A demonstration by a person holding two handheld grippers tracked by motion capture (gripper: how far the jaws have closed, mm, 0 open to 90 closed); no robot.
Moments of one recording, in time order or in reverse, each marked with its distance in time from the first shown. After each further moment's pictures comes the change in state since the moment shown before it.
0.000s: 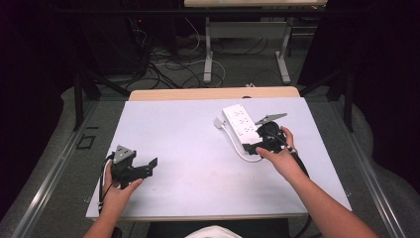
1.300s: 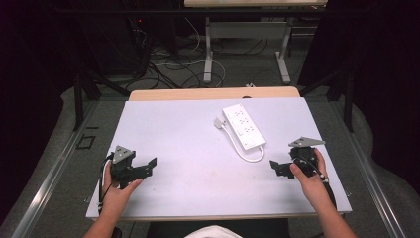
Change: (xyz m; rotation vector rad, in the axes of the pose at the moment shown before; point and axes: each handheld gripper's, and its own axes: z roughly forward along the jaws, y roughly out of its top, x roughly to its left) left arm 0.001 -0.001 0.001 -0.003 0.007 -0.008; right arm -0.032 -0.091 -0.045 -0.082 -0.128 0.099
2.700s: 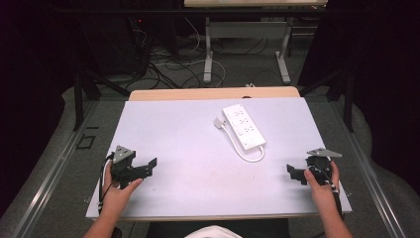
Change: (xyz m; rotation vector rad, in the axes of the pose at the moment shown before) left arm 0.001 0.000 0.001 0.014 -0.005 0.008; right arm -0.044 -0.054 0.011 -0.006 -0.141 0.167
